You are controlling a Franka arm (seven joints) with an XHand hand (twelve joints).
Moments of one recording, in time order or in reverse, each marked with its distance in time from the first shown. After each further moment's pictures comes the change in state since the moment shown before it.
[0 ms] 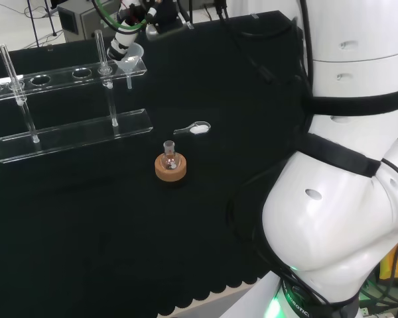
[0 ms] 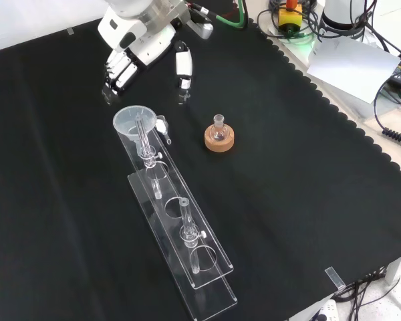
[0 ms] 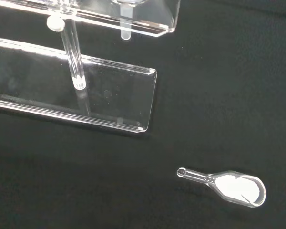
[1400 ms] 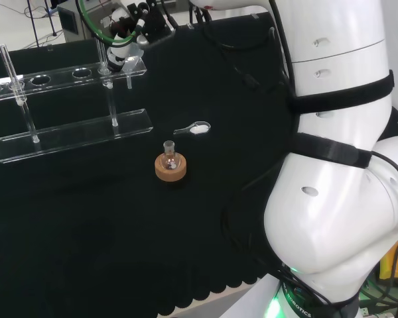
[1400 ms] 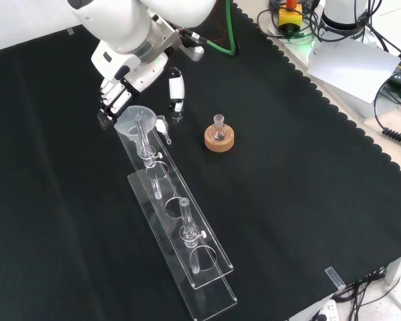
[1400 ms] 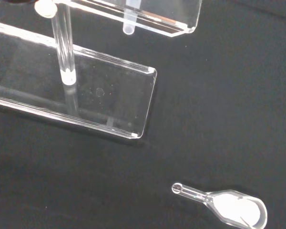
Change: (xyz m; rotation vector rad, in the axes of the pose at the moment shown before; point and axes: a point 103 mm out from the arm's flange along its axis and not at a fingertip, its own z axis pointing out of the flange) arm 0.013 0.040 0.015 0.020 -0.084 -0.011
